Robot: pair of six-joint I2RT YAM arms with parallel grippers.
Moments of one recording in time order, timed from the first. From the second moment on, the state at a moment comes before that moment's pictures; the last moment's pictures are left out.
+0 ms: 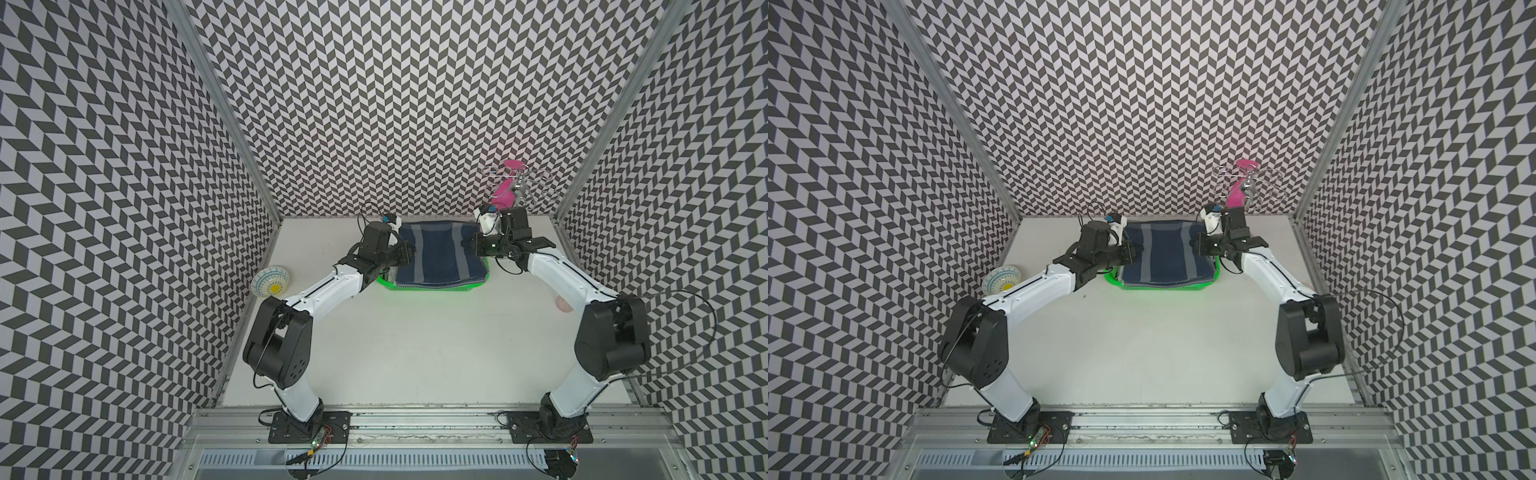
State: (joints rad) left arm -0.49 1.73 1.25 -0.05 0.25 -0.49; right arm 0.22 1.76 1.39 -0.35 -0.44 0.22
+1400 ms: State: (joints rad) left arm -0.43 1.88 1.26 0.01 0.19 -0.45; right arm 0.19 1.84 1.26 -0.20 -0.39 0.20
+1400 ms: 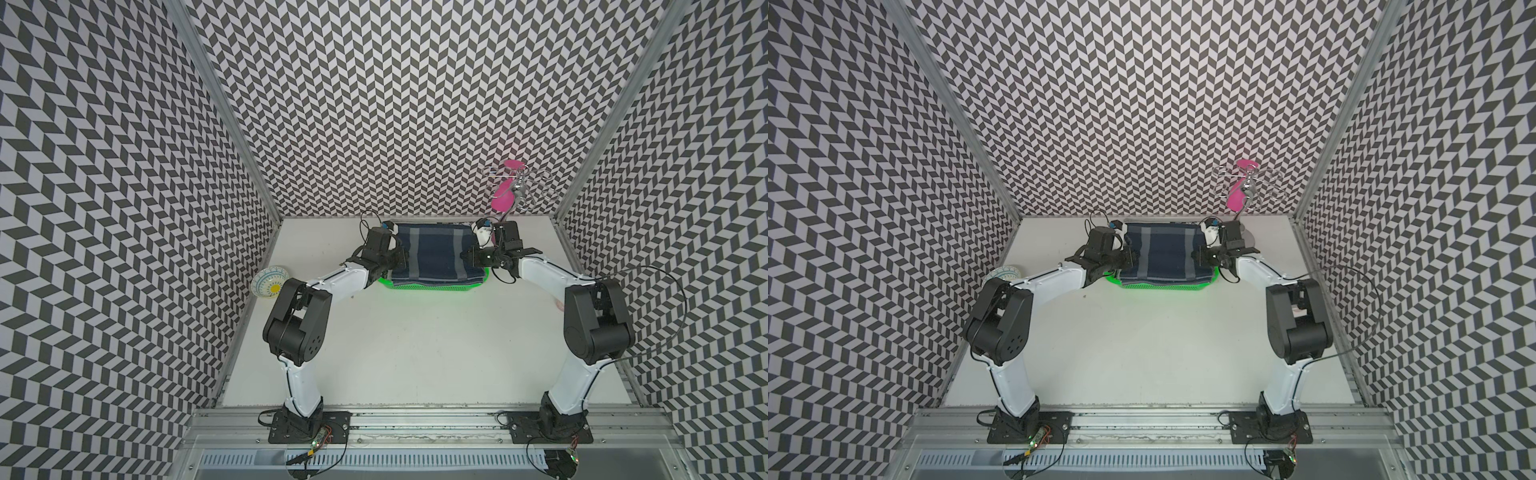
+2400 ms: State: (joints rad) left arm -0.36 1.73 1.22 -0.05 0.12 -0.45; right arm 0.18 1.67 1.26 -0.40 -0.20 0.18
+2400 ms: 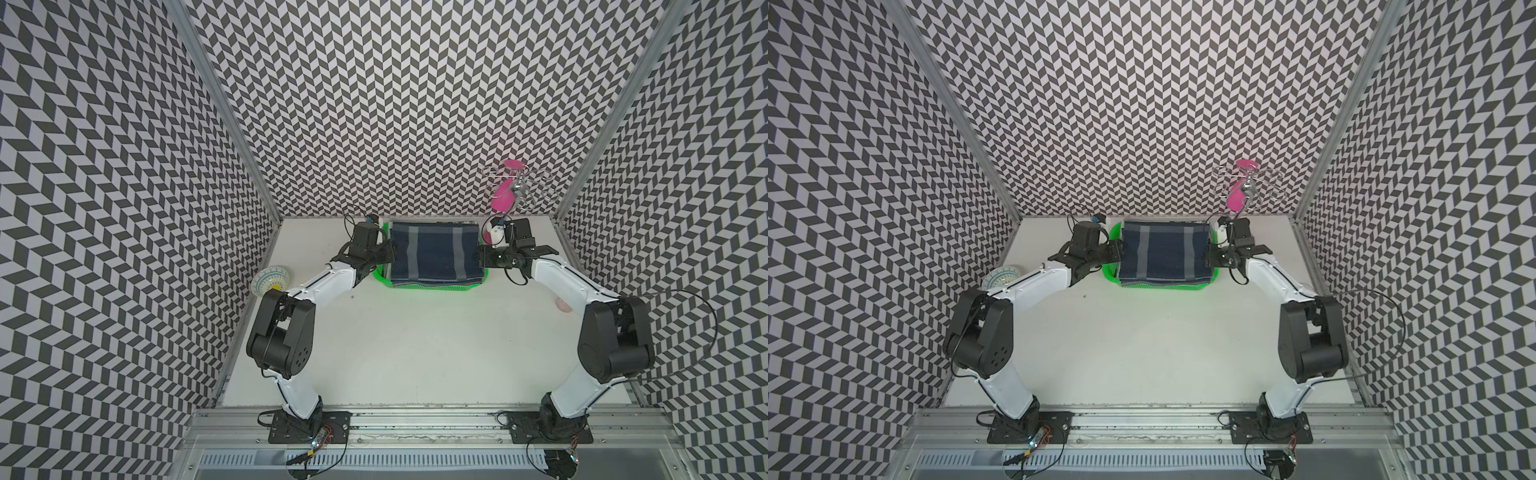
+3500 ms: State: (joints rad) left arm -0.19 1.11 0.31 0.65 -0.18 -0.11; right arm 0.12 1.03 0.18 0.60 0.03 0.07
